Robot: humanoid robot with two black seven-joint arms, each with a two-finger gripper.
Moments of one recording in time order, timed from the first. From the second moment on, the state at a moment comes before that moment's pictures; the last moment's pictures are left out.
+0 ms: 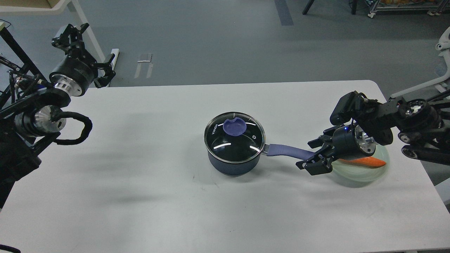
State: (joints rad) left arm -0.84 0.58 -0.48 -0.86 -0.16 -0.17 -0.36; right arm 1.52 -0.67 -0.66 1.37 -1.53 0.15 0.41
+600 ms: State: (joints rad) left arm -1.04 0.58 -0.32 -0.95 0.04 -0.11 -0.31; right arm 1.50 -0.64 -0.66 1.37 -1.53 0.16 0.40
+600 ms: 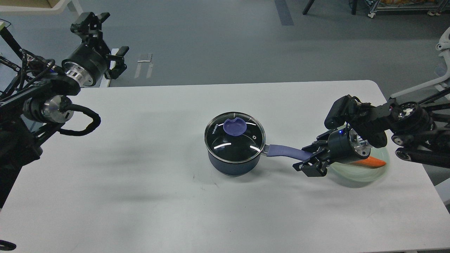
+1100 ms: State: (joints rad) left arm -1.21 0.49 -0.21 -1.12 0.93 -0.10 -0.31; right arm 1.51 -0.63 -0.66 1.37 -1.53 0.16 0.40
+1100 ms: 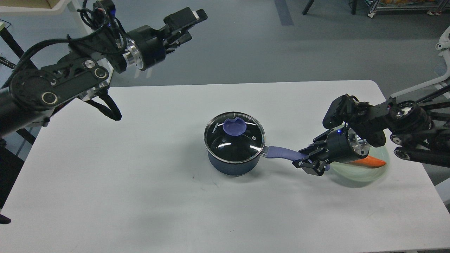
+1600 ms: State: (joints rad) left arm -1.20 0.49 0.00 -1.18 1.69 0.05 -0.30; right arm 1.53 -0.61 -0.66 1.36 -1.53 0.16 0.40
